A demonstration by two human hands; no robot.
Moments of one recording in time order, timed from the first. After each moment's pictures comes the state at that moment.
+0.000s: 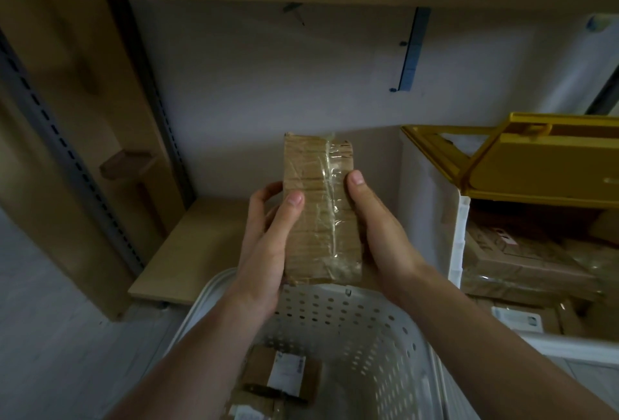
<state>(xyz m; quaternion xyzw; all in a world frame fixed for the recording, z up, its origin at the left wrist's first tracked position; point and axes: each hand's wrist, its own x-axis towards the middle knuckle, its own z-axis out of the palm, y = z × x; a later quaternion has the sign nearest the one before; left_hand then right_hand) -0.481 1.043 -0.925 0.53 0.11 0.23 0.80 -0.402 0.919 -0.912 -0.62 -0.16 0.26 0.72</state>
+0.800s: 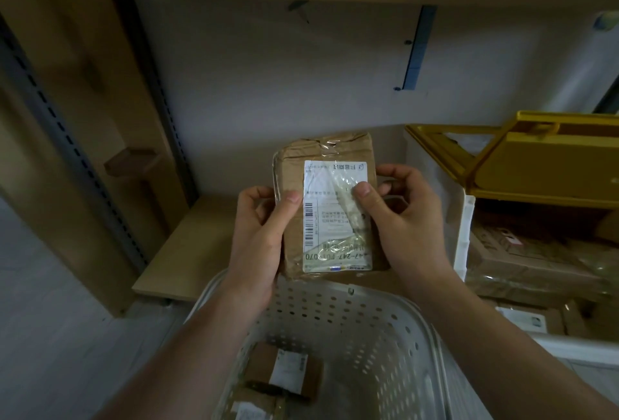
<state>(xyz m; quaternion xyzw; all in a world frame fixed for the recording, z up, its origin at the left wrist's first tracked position) -0.483 1.051 -0.921 0.56 0.16 0.26 0.77 -0.398 0.906 -0.906 -0.69 -0.21 -0.03 0.70</state>
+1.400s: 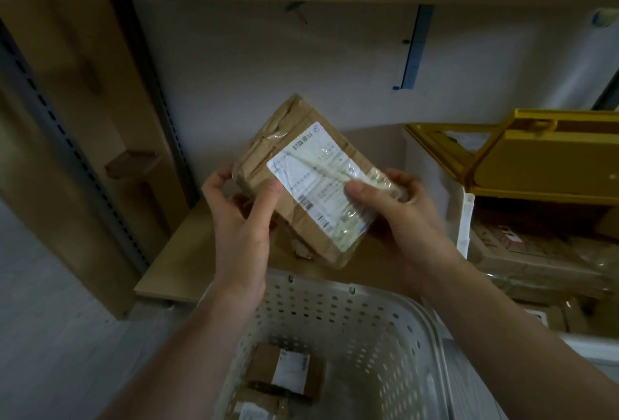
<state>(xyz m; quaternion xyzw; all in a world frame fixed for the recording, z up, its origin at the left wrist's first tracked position) -0.487 1.060 -0.914 0.56 0.13 0.36 0.74 -0.398 0.900 -0.893 -0.59 -0.09 0.19 0.78</state>
